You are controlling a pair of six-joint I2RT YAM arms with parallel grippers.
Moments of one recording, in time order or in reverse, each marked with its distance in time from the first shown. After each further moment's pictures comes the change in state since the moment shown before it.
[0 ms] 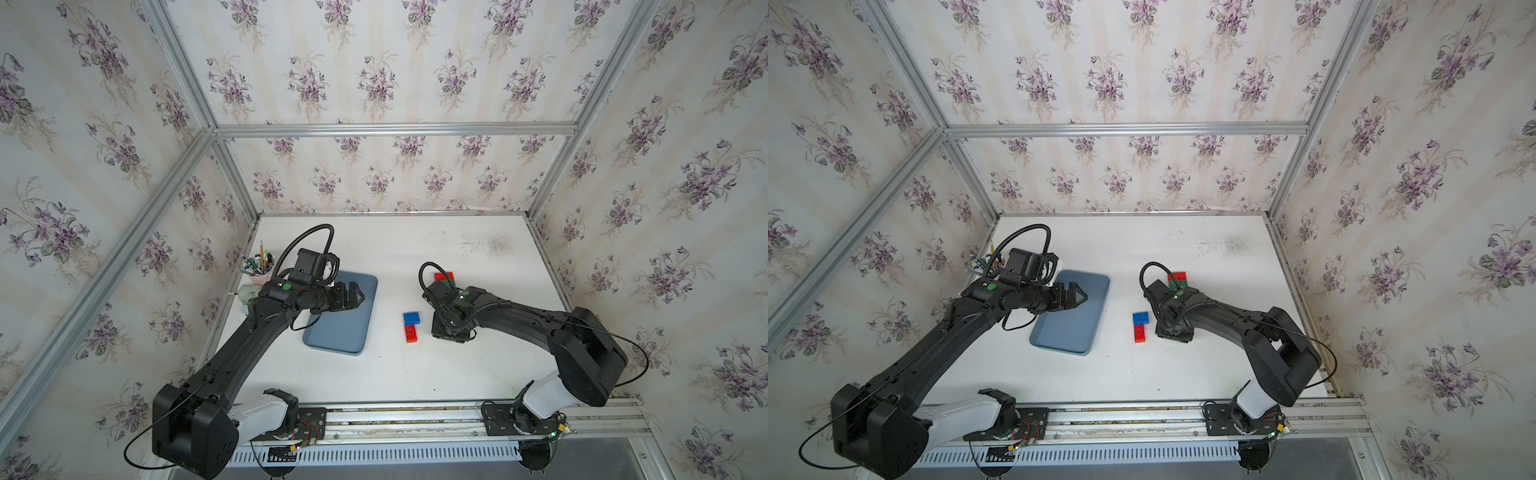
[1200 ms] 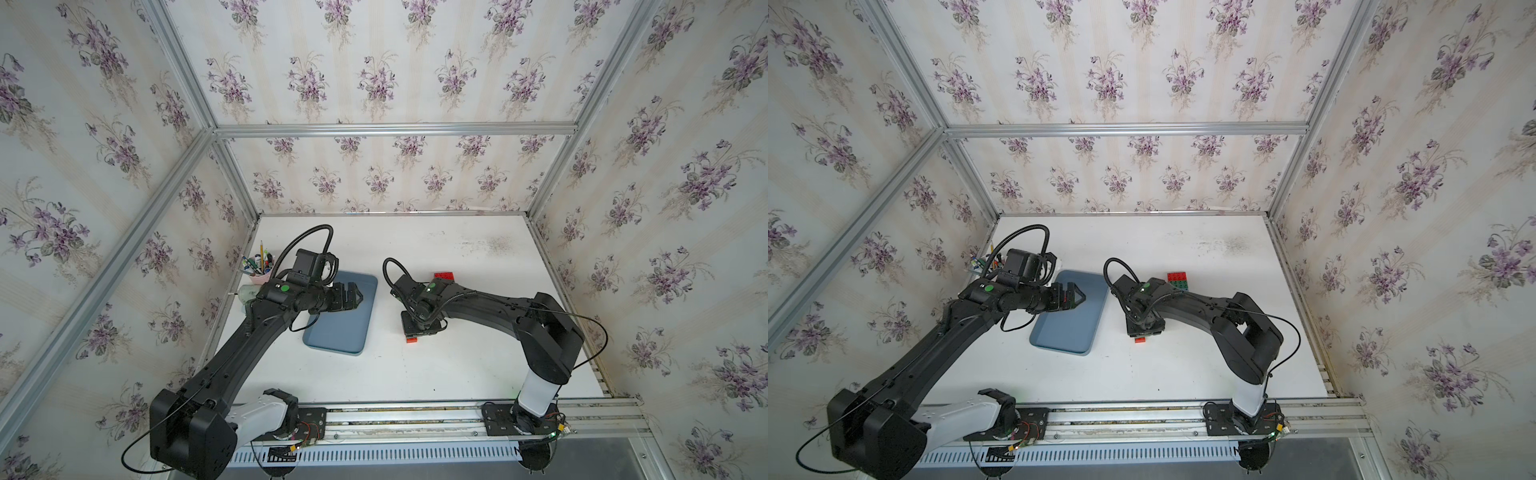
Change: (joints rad) left arm 0.000 -0.018 0.002 -0.009 -0.023 0.015; right arm 0.130 0.226 0.256 -0.049 -0.081 -0.177
